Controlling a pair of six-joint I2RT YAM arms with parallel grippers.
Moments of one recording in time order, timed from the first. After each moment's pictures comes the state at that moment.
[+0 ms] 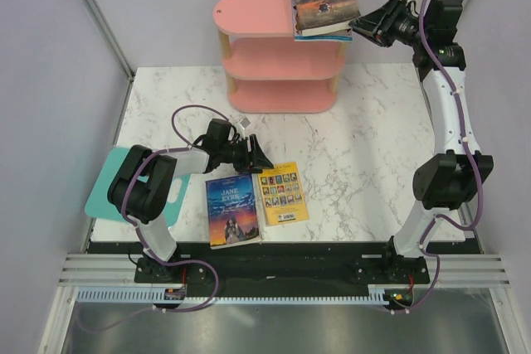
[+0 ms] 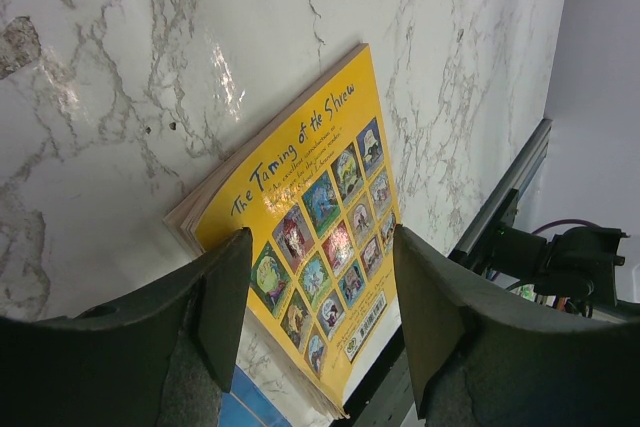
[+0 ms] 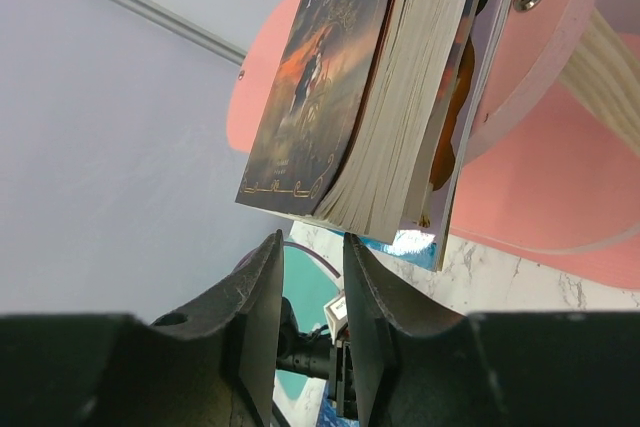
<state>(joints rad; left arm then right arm) -0.40 1.77 0.85 0.14 0.65 -0.63 -0.06 1.84 2.04 -0.32 -0.78 0.82</state>
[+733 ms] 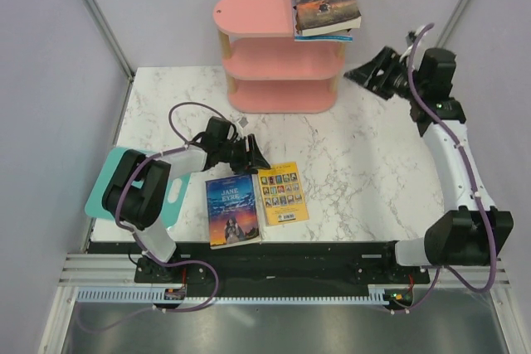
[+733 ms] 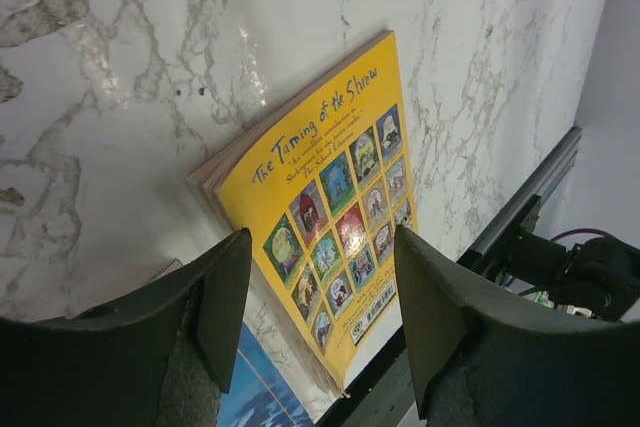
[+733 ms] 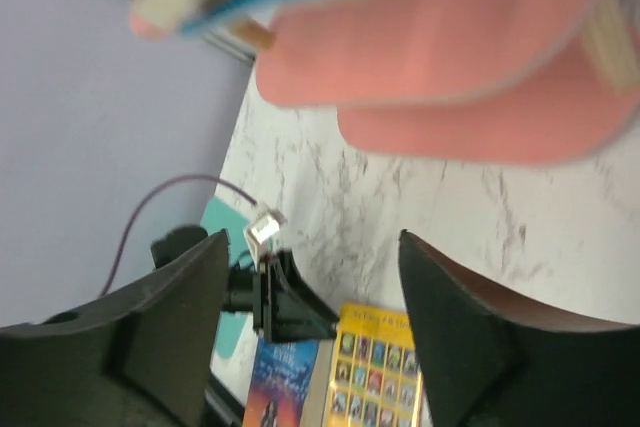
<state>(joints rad) -0.40 1.71 0.86 0.02 0.59 -0.60 -0.05 1.43 1.47 -0.26 -0.66 0.65</state>
